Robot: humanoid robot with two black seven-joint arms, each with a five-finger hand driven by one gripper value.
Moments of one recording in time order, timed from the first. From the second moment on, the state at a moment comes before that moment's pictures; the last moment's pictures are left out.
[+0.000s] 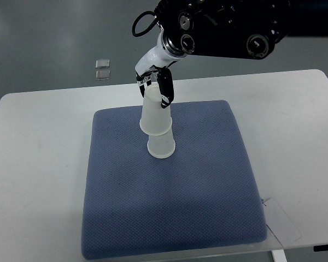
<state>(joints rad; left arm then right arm) -0.02 0.00 -0.07 -0.14 -0.04 0.06 -0.01 2.08 -0.02 -0.66 1.08 -0.49 0.50 -0.14</state>
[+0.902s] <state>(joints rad) -0.02 0.00 -0.07 -0.14 -0.04 0.06 -0.01 2.04 -0.02 -0.66 1.06 -0.51 0.49 -0.14</state>
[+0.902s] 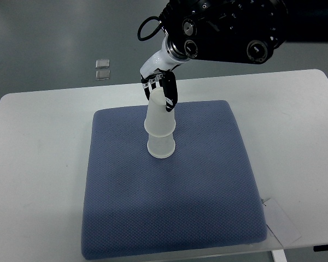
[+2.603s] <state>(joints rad) -0.02 0.00 -0.07 -0.14 -0.04 0.06 -0.01 1.06 -0.24 0.59 0.68 -0.08 0.15 -0.02</state>
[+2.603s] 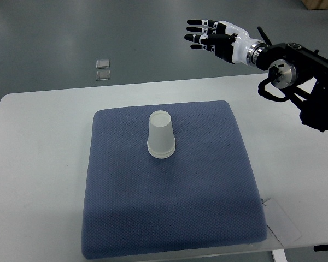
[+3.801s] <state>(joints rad) -0.02 0.00 -0.07 -0.14 -0.04 0.06 -0.01 0.76 -0.12 0.94 0.61 0.17 0.19 0.14</state>
